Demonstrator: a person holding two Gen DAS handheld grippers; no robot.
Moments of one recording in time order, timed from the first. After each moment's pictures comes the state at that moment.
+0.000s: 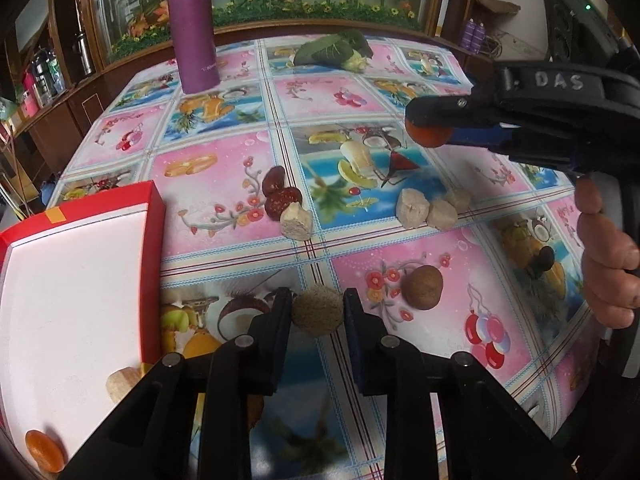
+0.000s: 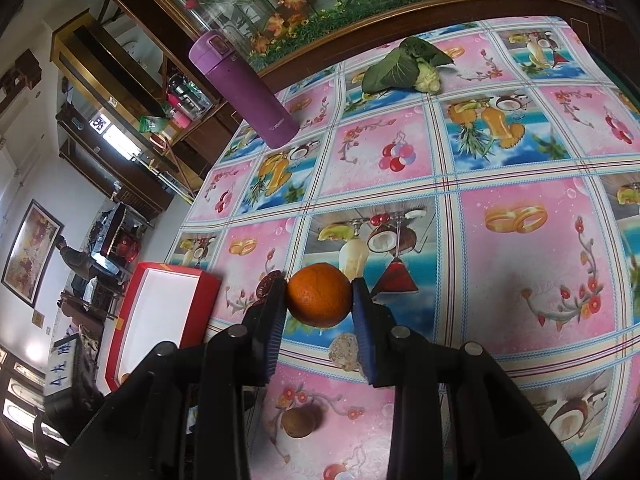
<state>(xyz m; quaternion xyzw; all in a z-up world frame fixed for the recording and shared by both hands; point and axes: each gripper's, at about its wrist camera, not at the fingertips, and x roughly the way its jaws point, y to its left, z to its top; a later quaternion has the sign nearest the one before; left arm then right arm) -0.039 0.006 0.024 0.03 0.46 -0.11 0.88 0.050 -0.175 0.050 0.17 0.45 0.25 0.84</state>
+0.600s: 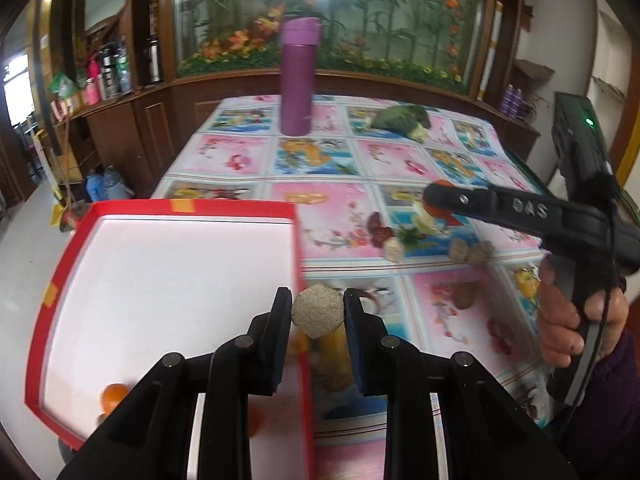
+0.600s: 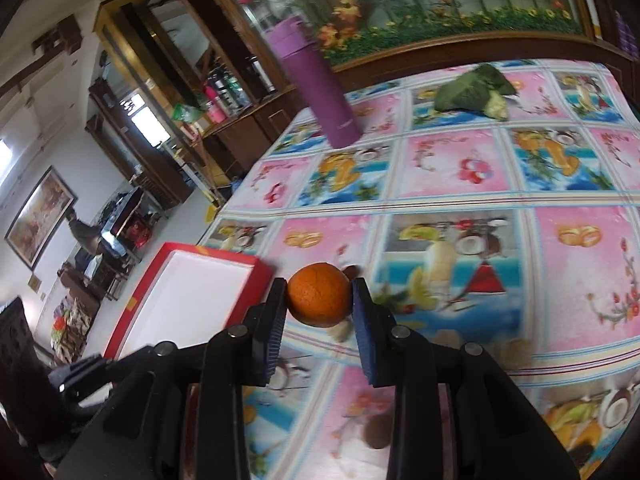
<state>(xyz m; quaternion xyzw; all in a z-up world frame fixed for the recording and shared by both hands) -0.086 0.090 0.070 -0.02 0.39 -0.02 0.92 0.011 -0.100 0.060 0.12 0.39 0.31 0.86</state>
